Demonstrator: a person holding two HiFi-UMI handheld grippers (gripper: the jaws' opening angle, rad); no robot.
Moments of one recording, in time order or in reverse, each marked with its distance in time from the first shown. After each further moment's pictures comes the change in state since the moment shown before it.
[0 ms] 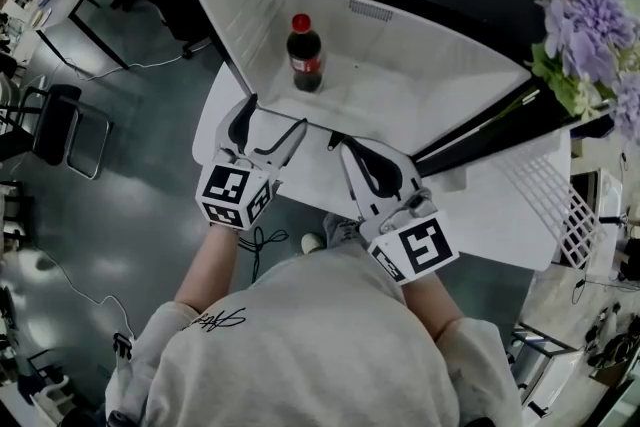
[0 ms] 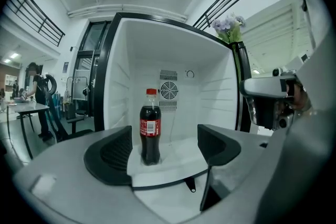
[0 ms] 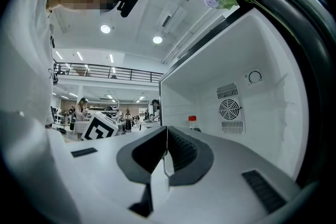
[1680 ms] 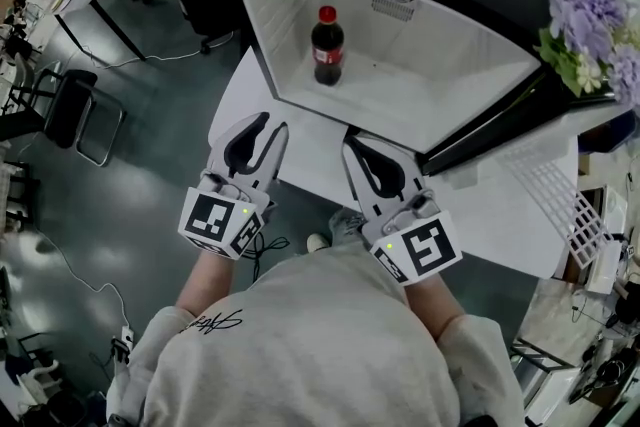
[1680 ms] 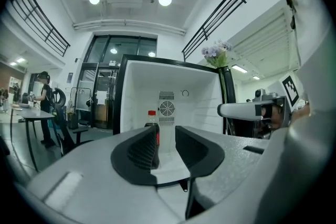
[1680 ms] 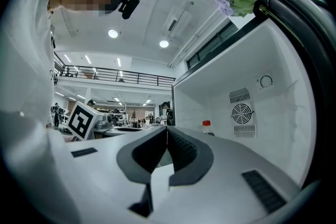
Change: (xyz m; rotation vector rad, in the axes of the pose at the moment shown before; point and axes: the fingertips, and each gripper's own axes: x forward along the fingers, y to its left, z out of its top) left arm -0.086 -0.017 0.040 0.014 -0.141 0.028; right arm -0.005 0.039 0.012 -0.022 -0.047 0.075
